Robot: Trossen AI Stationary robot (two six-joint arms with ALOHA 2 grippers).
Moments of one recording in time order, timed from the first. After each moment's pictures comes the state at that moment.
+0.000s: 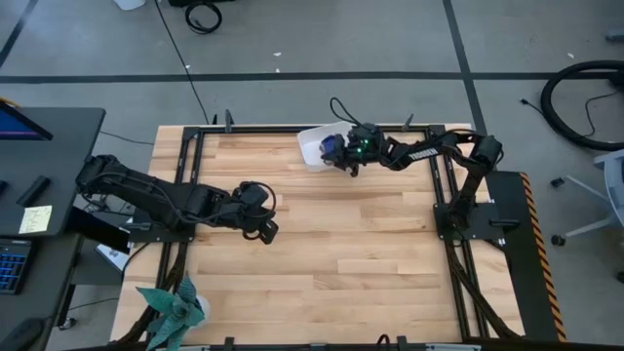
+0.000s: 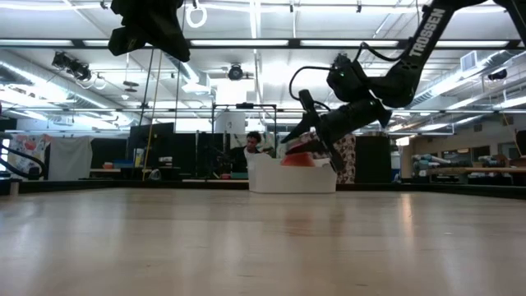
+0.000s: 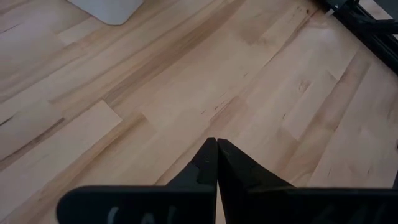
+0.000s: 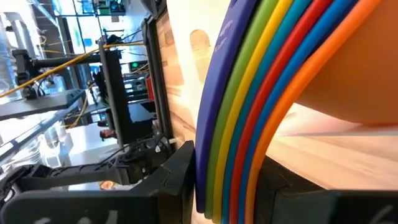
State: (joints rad) left arm -0.28 1.28 1.06 -0.67 -0.45 -0.97; right arm -0.57 1.77 0.76 0.60 -0.42 1.46
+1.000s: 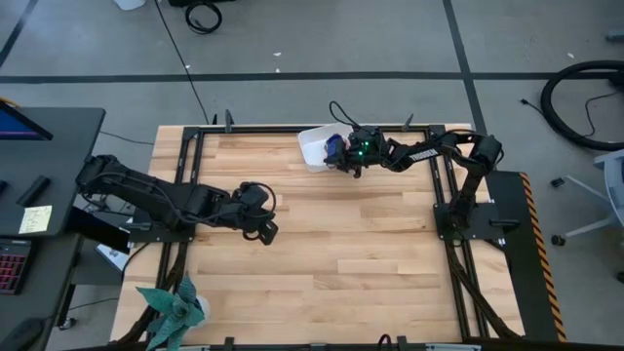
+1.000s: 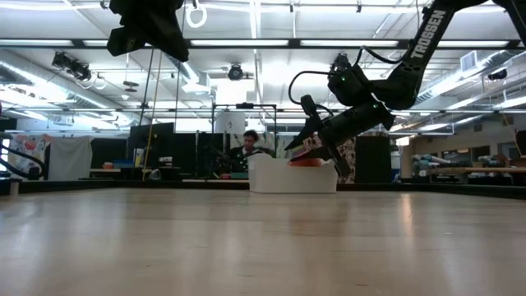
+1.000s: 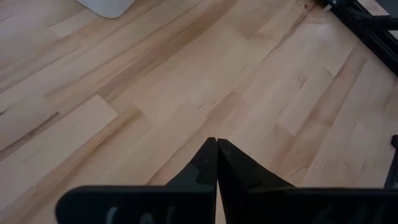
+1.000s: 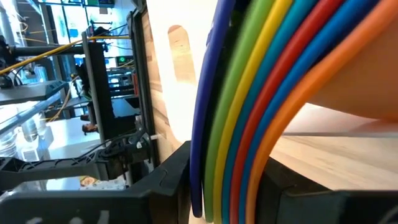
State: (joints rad) left arm -0.28 1.28 1.06 -0.67 -0.42 -0.98; right arm -0.57 1.77 0.74 0.58 -0.42 1.38
